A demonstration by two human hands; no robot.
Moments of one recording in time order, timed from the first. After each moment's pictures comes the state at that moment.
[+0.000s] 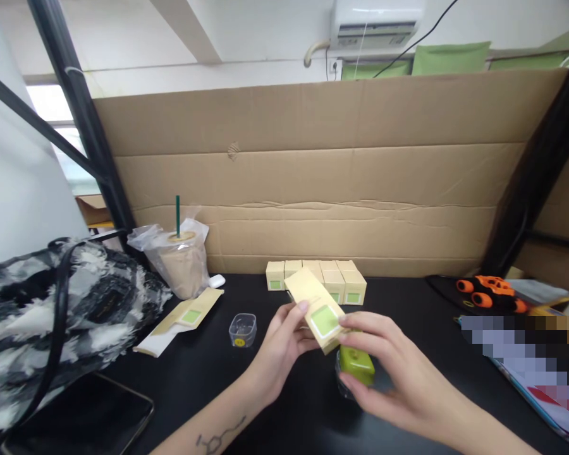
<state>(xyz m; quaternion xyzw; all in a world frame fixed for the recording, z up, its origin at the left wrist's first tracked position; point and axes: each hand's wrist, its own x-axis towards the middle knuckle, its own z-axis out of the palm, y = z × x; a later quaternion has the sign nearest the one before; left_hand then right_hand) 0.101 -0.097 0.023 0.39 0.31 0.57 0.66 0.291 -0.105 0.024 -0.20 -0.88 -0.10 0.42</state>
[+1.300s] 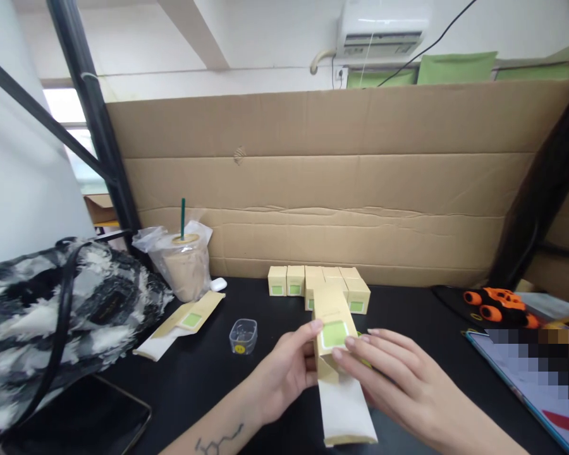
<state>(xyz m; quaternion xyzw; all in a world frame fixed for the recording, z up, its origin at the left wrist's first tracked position) 0.100 -0.100 0.024 0.37 0.31 0.43 0.76 0.299 -0.107 0.032 -0.15 -0.85 -0.35 0.36</state>
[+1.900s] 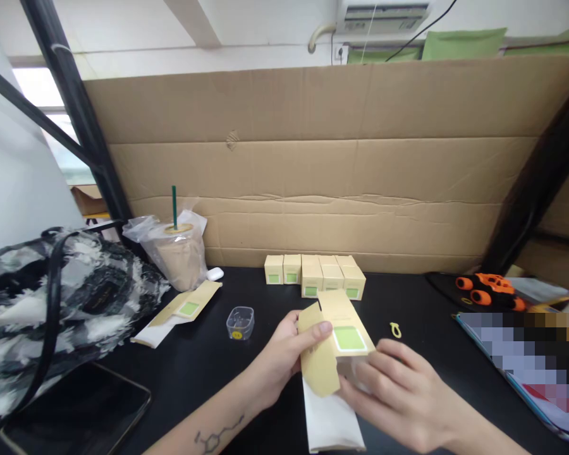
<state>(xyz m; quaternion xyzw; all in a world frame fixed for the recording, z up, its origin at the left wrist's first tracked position) 0.106 -0.106 0.021 0.40 0.40 0.46 0.68 0.293 -0.116 0.023 -0.10 -0.86 -0.34 0.37</state>
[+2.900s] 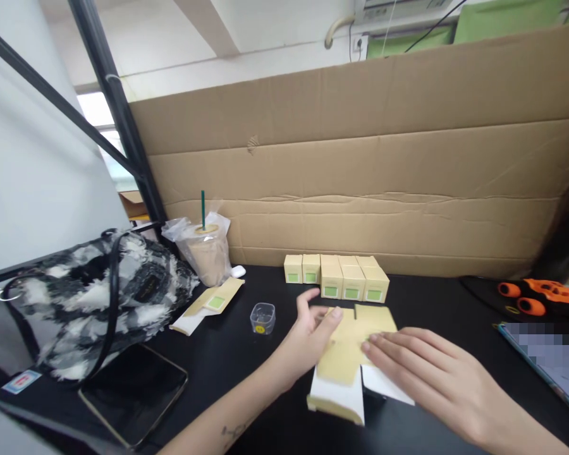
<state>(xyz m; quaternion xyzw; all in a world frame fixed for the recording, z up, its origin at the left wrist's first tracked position) 0.096 -0.108 0.032 0.56 0.45 0.47 0.51 0.314 -0.102 0.018 -0.14 -0.89 -0.30 0.32</state>
